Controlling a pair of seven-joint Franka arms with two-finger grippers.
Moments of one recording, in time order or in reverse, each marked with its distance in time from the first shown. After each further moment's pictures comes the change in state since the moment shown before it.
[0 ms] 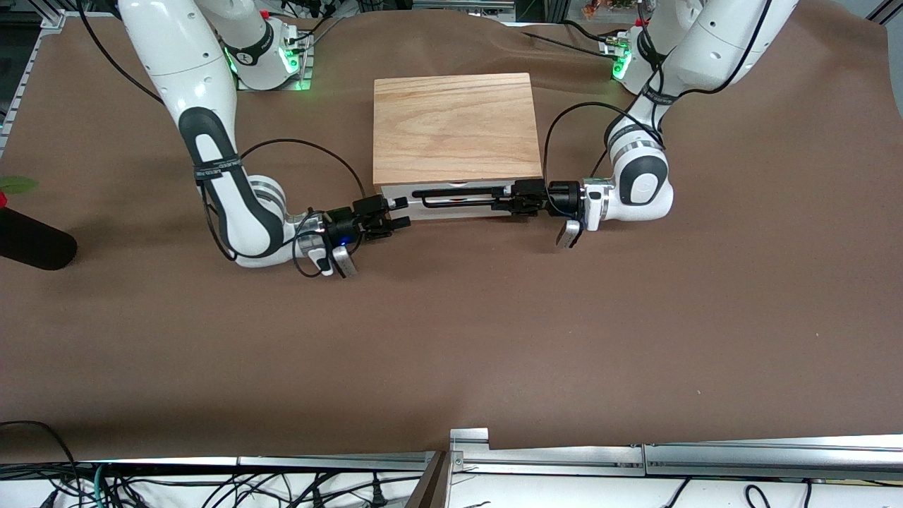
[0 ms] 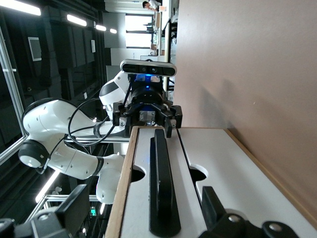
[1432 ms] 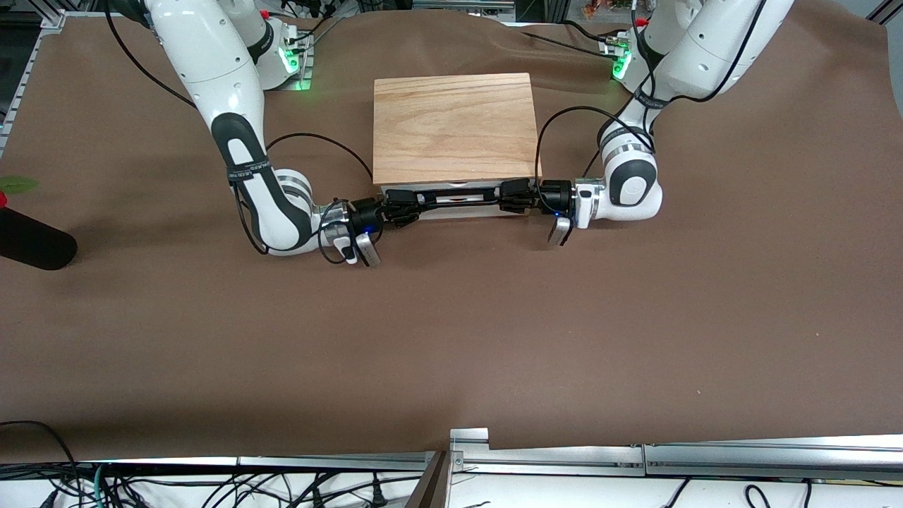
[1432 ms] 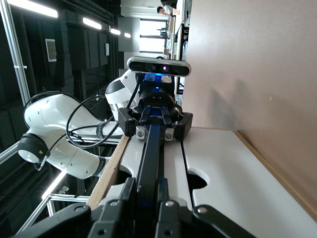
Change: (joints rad) left arm -0.010 0.043 -0.015 0.007 -0.005 -0.001 0.054; right arm 0.067 0.033 0.001 -0.031 0.112 0.000 -0.094
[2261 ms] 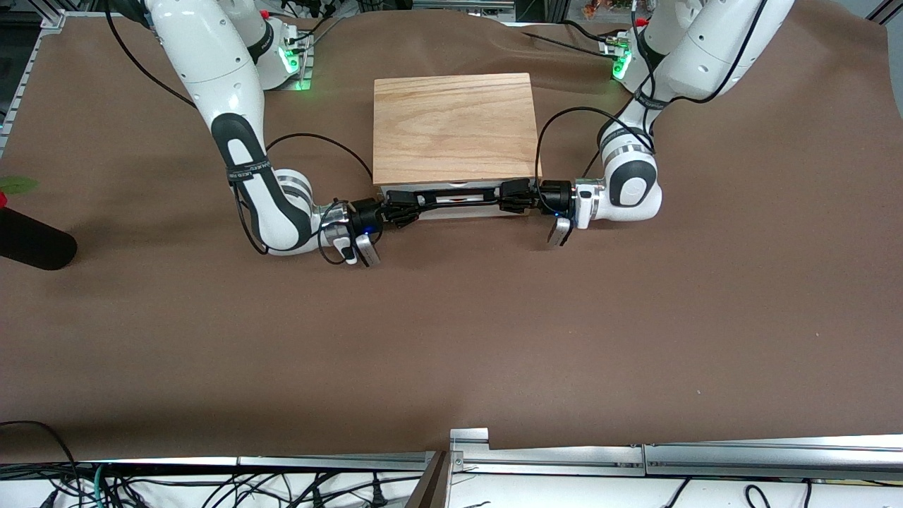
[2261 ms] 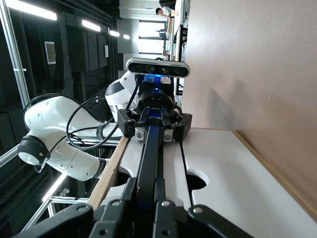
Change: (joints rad) left arm 0.001 0.007 0.001 0.004 0.000 -0.009 -0.001; right arm 0.000 0.001 0.000 0.000 0.001 0.004 0.011
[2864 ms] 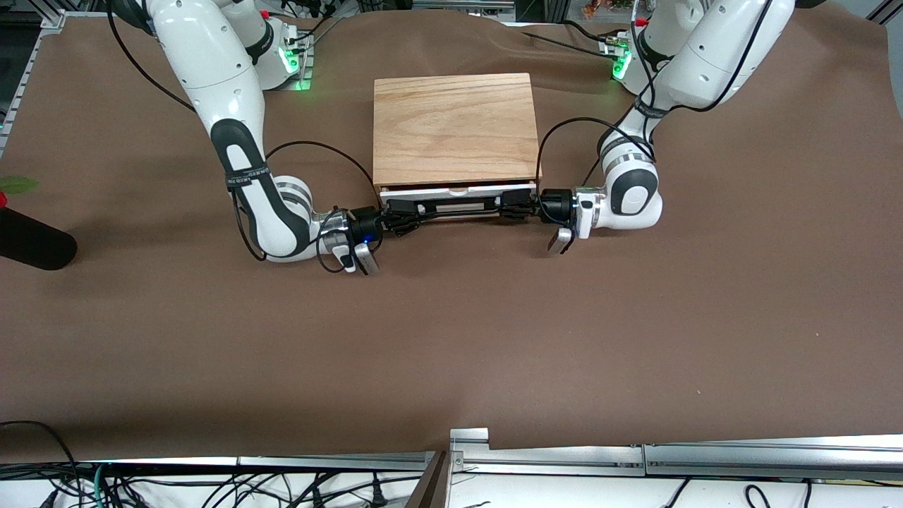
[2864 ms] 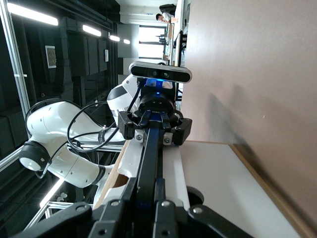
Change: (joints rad) left arm 0.000 0.044 0.018 0.068 0.006 -0.014 -0.053; right arm -0.005 0.040 -0.008 0.073 0.012 0.006 0.025
